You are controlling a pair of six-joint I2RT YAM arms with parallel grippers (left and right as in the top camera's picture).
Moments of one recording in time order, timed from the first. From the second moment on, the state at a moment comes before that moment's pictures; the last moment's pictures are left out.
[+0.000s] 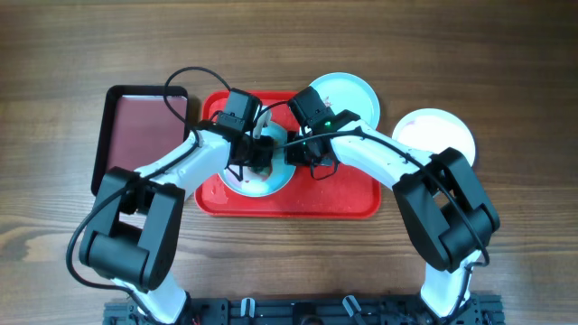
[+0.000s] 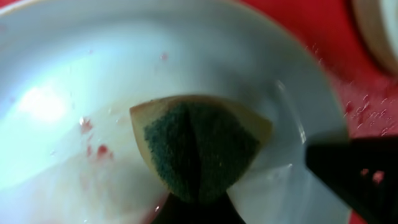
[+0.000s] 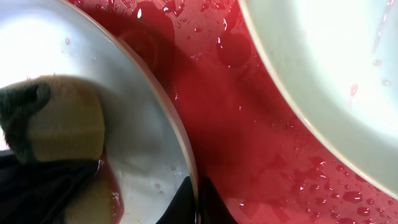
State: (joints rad) left arm -0.38 1.84 1.03 -0.41 0.21 -0.23; right arm 0.60 1.99 1.25 -0.51 -0.19 0.65
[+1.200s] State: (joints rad) left arm -0.43 1.83 1.04 -0.68 0.26 -0.30; right arm 0.59 1.99 1.25 -0.49 -0.24 0.64
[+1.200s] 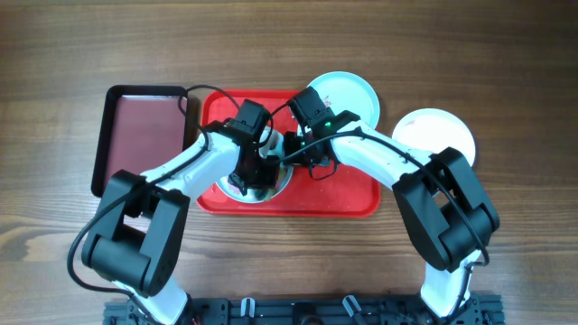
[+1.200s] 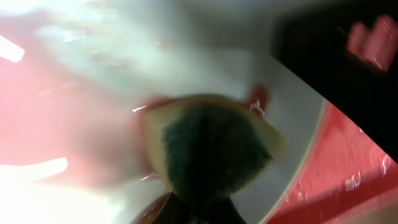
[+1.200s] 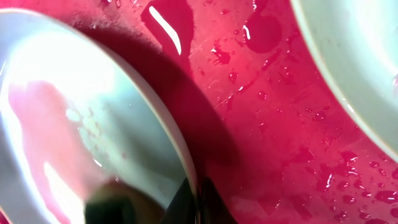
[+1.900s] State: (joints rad) left arm -0.42 1.85 1.01 -0.51 -0.48 -0.81; right arm 0.59 1.99 1.26 -0.48 -0.33 0.65
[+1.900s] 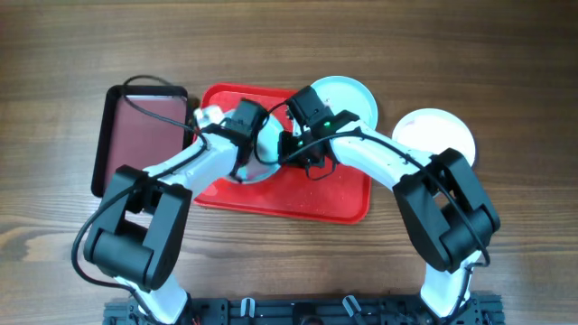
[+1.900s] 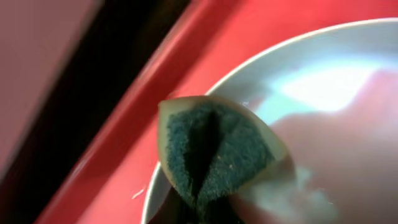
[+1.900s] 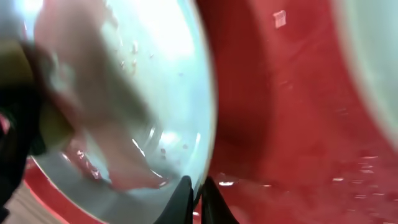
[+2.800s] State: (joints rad) left arm -0.37 1.84 1.05 -0.57 0.22 -0.27; right arm 0.52 1.99 1.25 -0.45 -0.42 0.56
